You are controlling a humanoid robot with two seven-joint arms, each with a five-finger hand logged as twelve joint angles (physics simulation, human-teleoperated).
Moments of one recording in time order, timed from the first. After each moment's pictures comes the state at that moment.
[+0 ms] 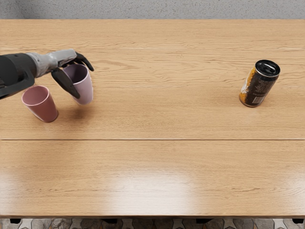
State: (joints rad) left arm -0.99 0.75 -0.60 -1.52 1.04 -0.23 0.61; right arm -0.06 0.00 0.10 0.17 0.05 -0.05 -0.46
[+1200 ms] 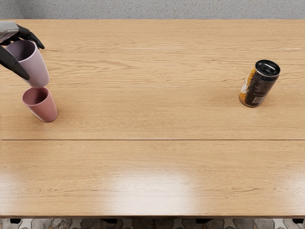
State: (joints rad) left arm -1.12 1.10 -0.59 -1.62 0.83 -0.32 0.61; right arm -0.06 0.00 0.10 0.17 0.04 -0.04 -0.46
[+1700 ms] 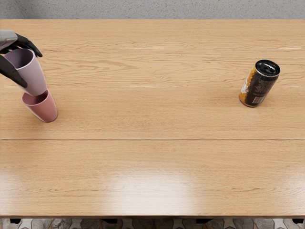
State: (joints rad) left arm -1.08 1.11 -0.59 -1.63 0.83 -0.32 0.61; right arm -0.06 0.00 0.10 0.17 0.03 -0.04 -0.46
